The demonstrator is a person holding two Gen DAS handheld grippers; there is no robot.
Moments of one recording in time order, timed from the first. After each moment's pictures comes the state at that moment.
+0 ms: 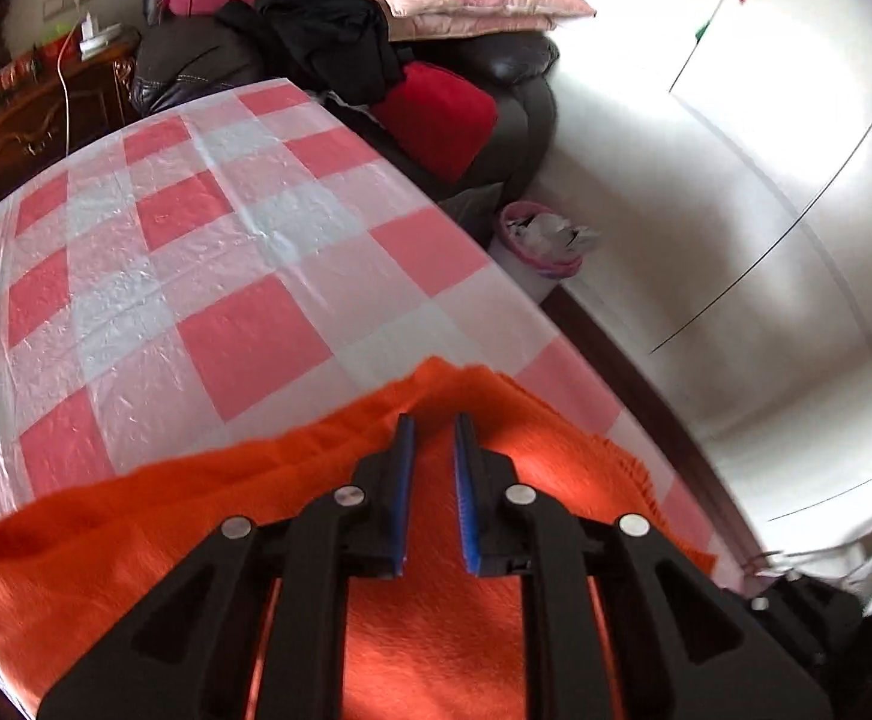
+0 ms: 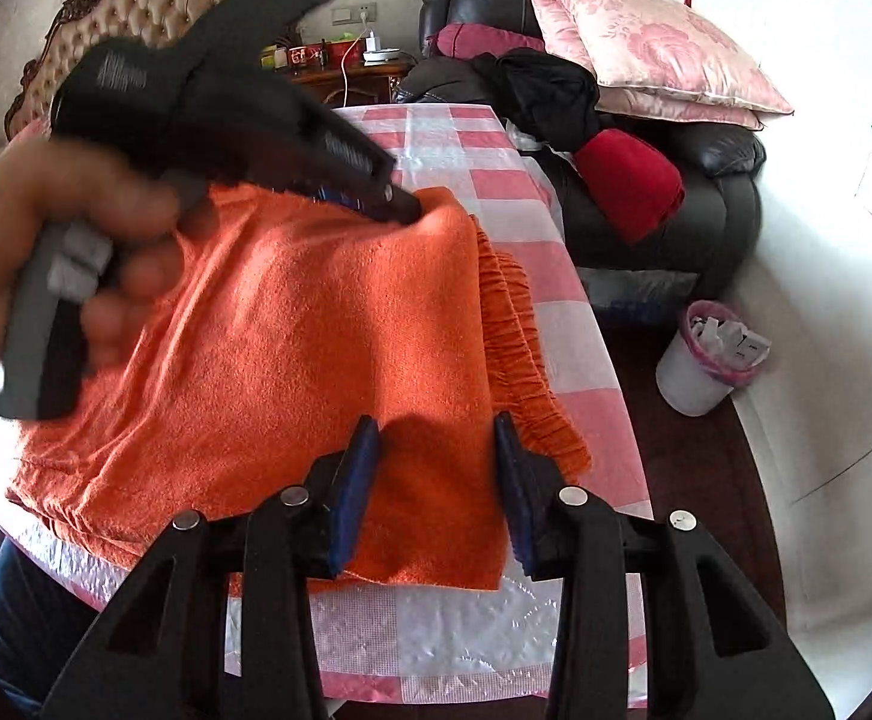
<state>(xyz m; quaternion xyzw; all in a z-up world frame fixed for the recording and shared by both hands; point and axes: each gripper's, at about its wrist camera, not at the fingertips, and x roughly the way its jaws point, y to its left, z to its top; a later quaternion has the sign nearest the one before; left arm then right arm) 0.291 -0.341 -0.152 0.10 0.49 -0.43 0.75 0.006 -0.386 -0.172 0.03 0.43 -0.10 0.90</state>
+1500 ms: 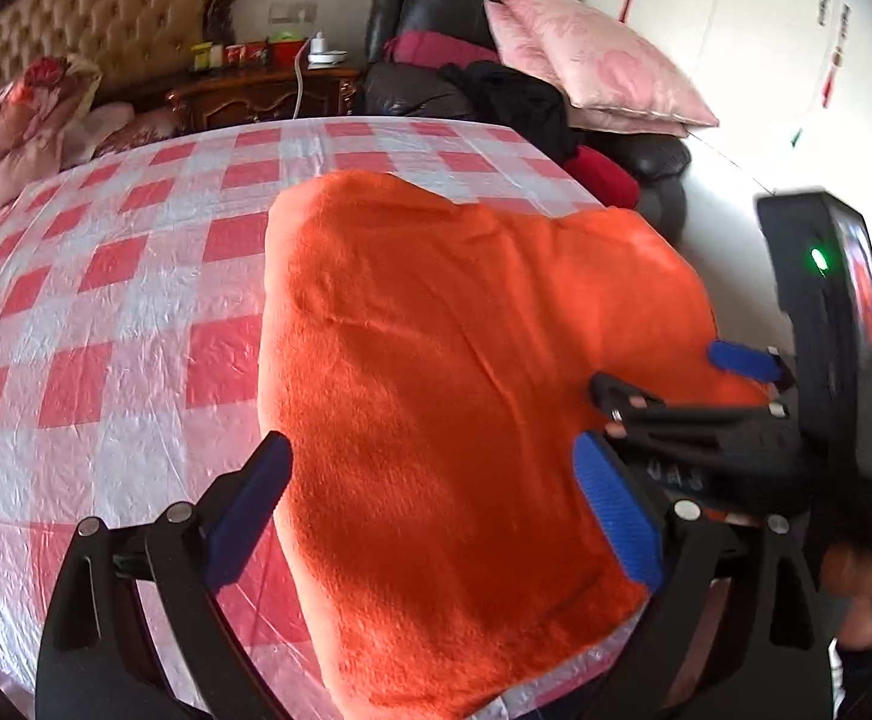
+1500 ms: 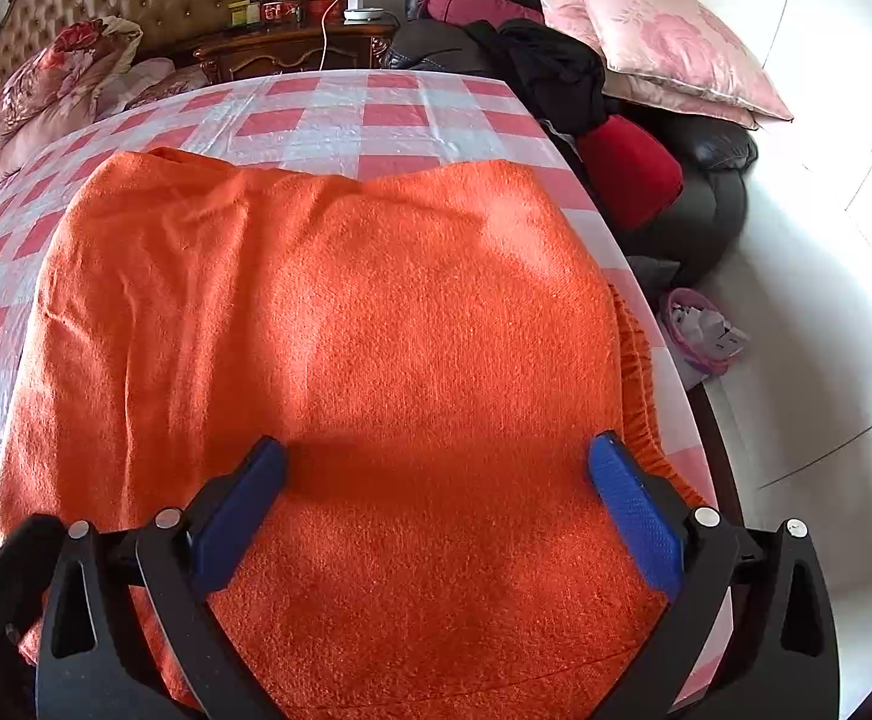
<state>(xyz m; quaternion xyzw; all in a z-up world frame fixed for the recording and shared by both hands) 0.160 -0.154 -0.139 0.04 0.44 -0.24 0.87 0.073 -0.343 -0.183 0.02 0.48 -0.15 0.87</state>
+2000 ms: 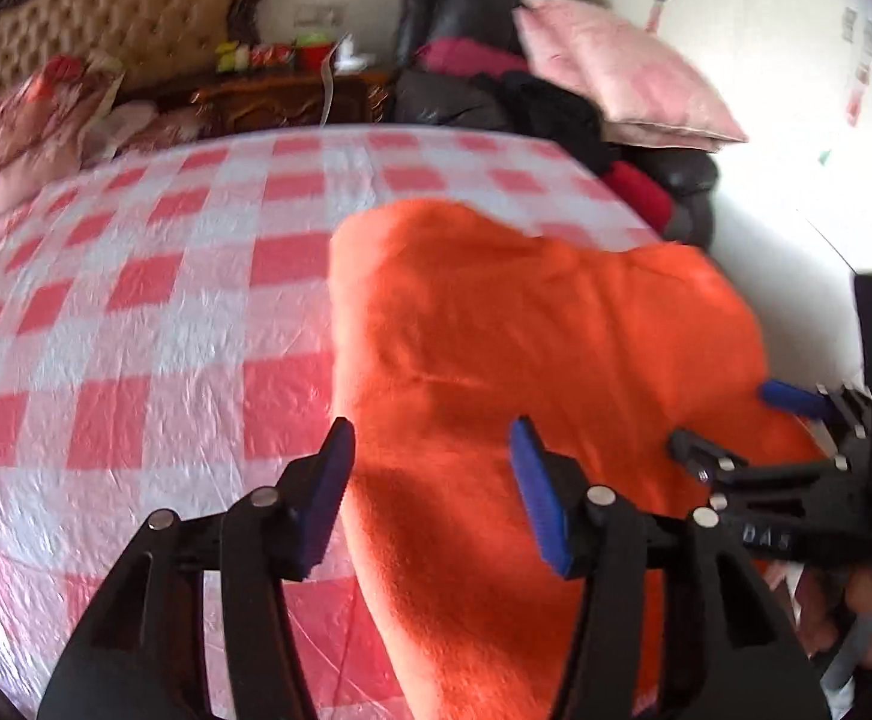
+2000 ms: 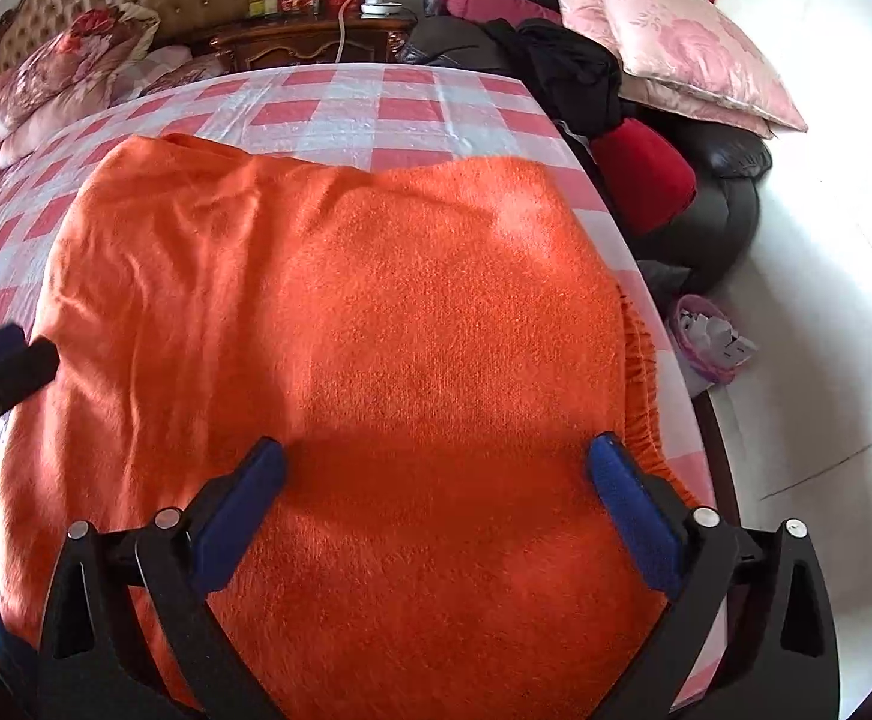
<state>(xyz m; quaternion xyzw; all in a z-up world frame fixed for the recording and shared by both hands) 0.185 -0.132 -0.139 0.05 0.42 -0.24 0.87 0.069 -0.344 -0.173 0.00 0.47 -0.12 0.87</state>
